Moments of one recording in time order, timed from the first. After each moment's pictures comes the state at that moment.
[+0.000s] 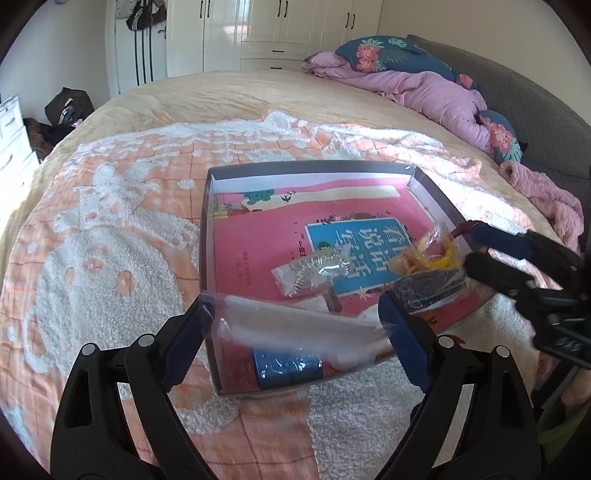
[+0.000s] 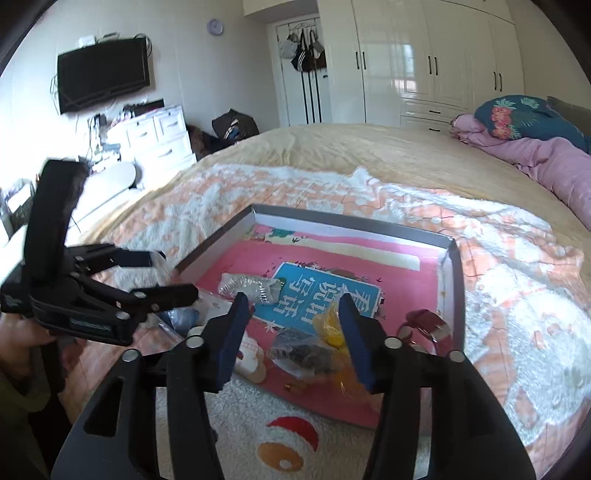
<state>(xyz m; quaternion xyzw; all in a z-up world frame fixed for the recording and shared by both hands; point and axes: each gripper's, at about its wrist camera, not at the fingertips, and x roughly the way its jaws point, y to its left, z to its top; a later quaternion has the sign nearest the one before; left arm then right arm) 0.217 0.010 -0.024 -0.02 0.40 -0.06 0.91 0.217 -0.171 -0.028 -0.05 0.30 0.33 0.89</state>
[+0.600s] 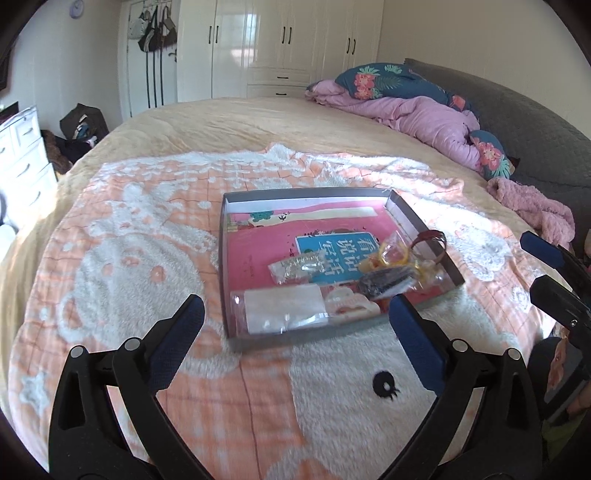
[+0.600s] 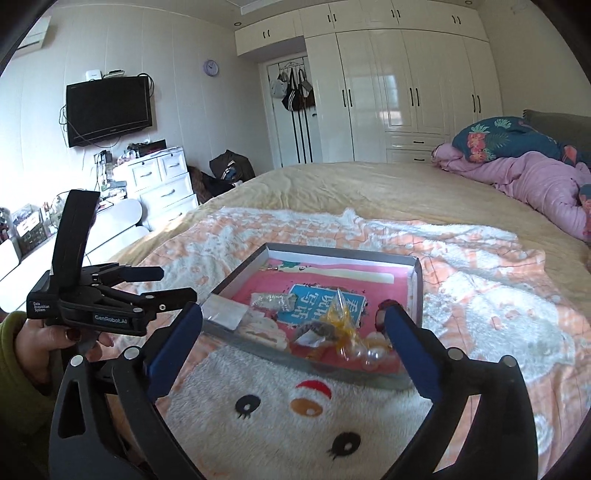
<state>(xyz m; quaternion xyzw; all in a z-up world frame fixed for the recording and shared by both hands) 0.142 0.001 0.023 -0.03 0.35 -0.04 0.93 0.129 -0.217 0.024 -0.01 0.24 0.31 0.92</state>
